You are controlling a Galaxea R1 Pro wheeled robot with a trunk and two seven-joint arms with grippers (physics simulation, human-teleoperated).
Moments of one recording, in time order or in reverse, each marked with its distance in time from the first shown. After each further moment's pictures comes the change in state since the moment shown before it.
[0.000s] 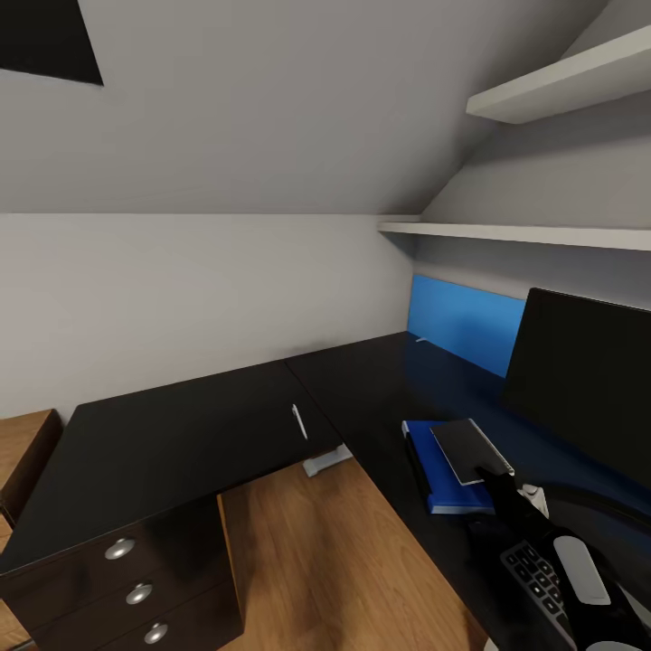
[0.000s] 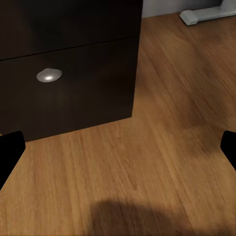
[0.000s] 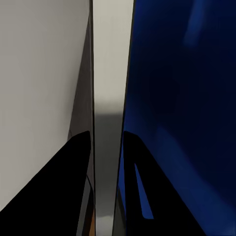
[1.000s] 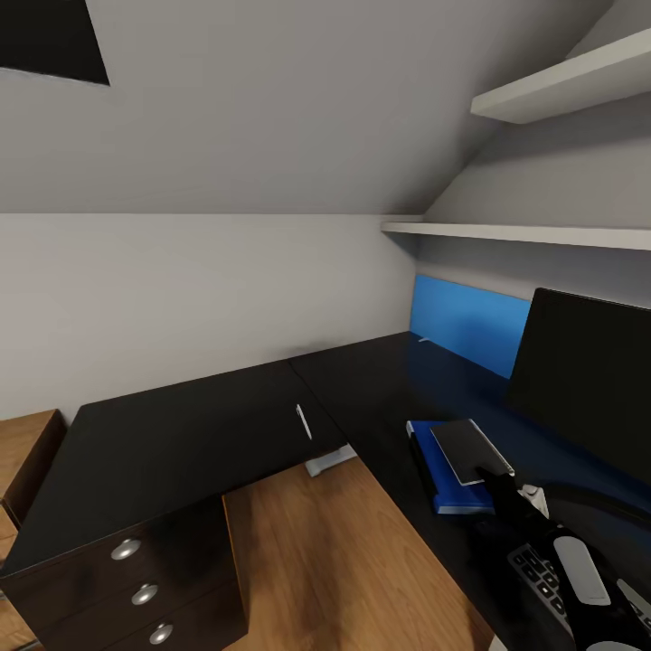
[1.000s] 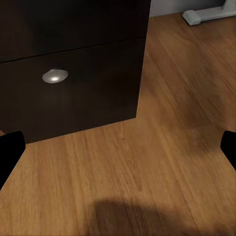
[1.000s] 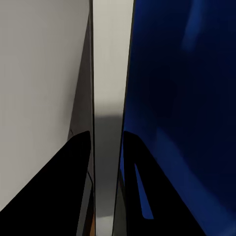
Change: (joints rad) left arm 0.000 0.000 0.000 0.000 -0.001 0.001 0.000; right arm 0.001 0.000 -0.002 0.001 0.000 0.000 0.000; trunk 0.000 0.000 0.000
